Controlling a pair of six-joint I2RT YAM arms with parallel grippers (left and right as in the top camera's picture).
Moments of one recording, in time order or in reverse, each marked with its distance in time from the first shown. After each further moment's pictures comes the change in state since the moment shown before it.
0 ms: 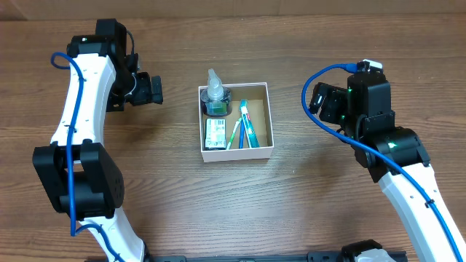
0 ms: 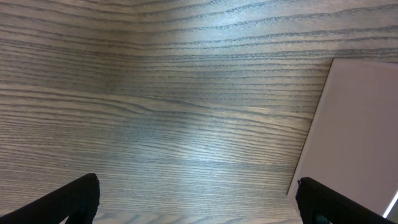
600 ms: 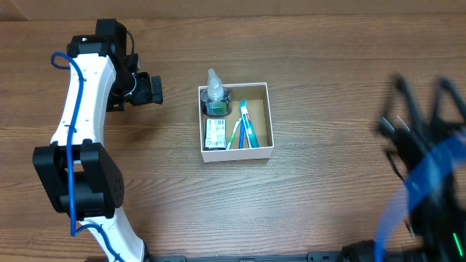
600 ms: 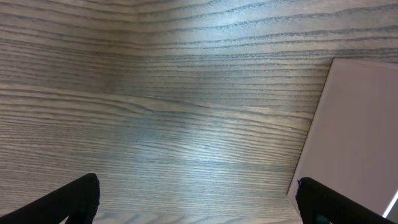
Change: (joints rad) left arm 0.000 0.000 0.000 0.000 0.000 0.000; right arm -0.004 -0.710 -0.207 0.701 0.004 -0.001
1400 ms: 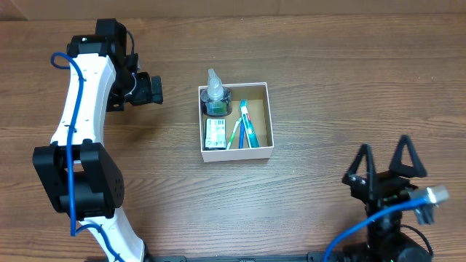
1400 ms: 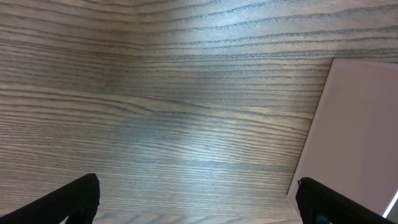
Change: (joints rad) left arm 0.000 0.000 0.000 0.000 0.000 0.000; right arm -0.069 -0.489 -0.764 0.312 -0.101 -0.046
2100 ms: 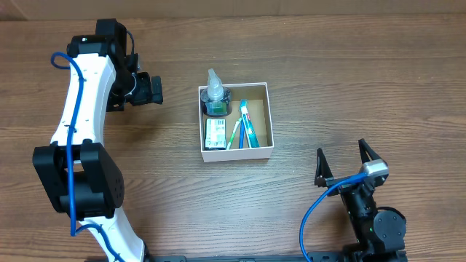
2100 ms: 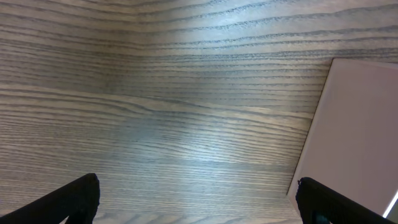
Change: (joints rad) left arm 0.000 0.000 0.000 0.000 0.000 0.000; right arm 0.000 0.000 -0.086 -0.375 -0.133 -0.312
